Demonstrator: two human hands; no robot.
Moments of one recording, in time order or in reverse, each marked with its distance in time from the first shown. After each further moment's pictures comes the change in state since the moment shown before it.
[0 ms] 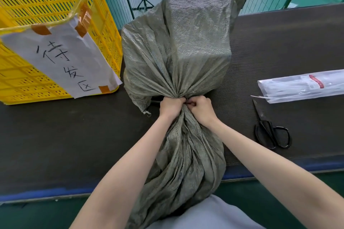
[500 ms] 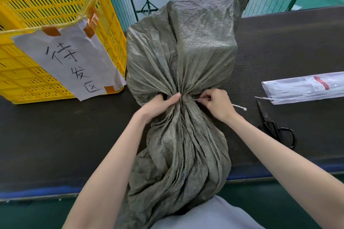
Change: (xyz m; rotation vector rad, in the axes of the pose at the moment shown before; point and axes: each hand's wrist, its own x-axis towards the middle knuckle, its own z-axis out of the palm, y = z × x) left_hand -0.006 -0.003 -0.074 0.147 -0.356 0.169; right_hand -0.003 -0.009 -0.046 -0.176 0.038 -0.128
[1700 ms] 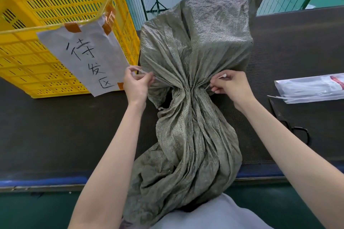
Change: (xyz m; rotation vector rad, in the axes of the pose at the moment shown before) left_hand -0.013 -0.003 -0.061 -0.611 0.751 0.260; right_hand 0.003 -0.043 -0.030 0.754 0.073 0.216
